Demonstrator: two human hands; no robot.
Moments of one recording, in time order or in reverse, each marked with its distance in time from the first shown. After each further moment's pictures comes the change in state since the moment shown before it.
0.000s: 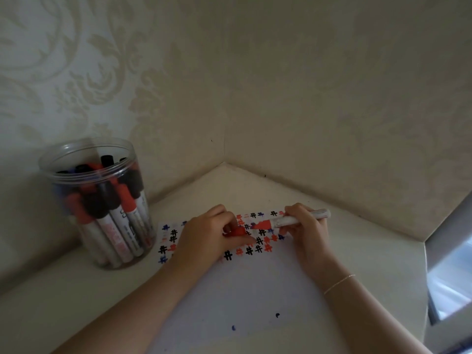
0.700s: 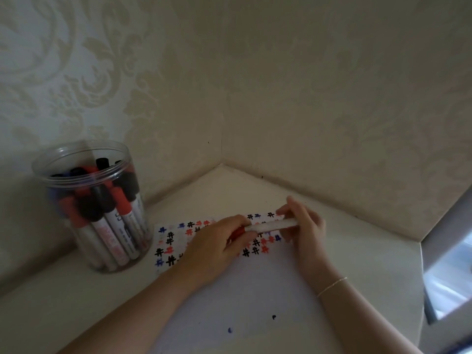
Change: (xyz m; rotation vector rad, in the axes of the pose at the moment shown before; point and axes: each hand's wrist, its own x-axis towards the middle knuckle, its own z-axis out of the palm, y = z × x) left_hand -0.005 0.015 0.005 -0.299 -0.198 -0.025; right_hand -0.008 -0.007 0.005 -0.110 0.075 -0.085
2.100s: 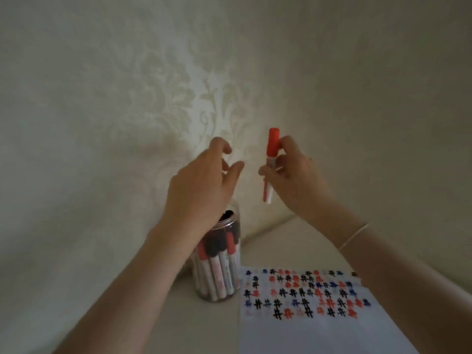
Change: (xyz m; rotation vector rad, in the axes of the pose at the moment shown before) left_hand 0.000 0.102 -0.208 0.700 0.574 -0.204; right_hand 0.008 -0.141 0.179 -0.621 -0.450 -0.686
